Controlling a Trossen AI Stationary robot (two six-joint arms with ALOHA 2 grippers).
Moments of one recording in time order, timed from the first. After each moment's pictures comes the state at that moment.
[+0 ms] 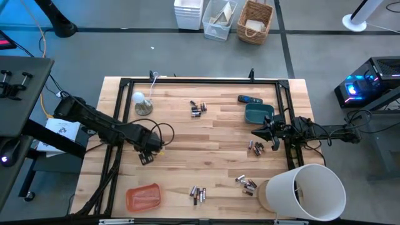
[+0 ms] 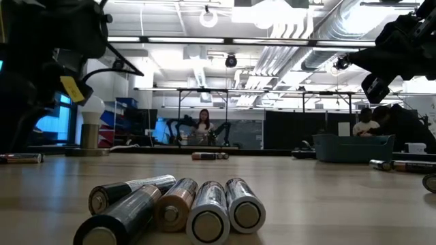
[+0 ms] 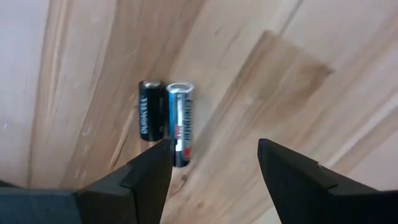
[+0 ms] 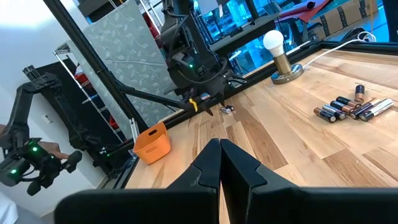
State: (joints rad) left arm -0.25 1.37 0.65 -0.96 0.03 -0.72; right arm 0.05 0.02 0.01 0.02 0.02 0.50
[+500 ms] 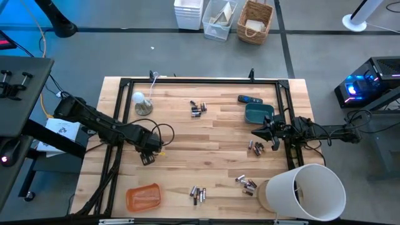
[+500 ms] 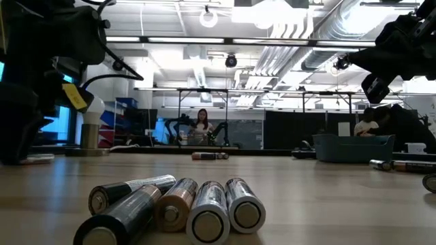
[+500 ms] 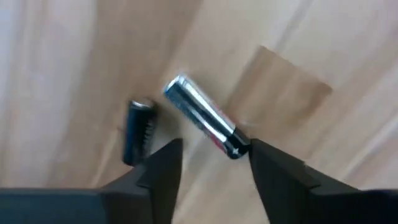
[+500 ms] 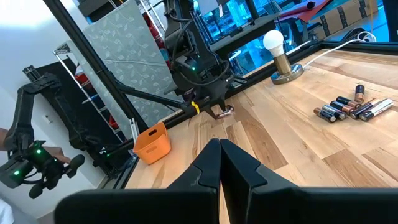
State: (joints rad) left arm -0.25 1.37 0.60 -0.84 0.01 -0.73; right arm 0.05 0.02 0.01 0.02 0.02 0.50
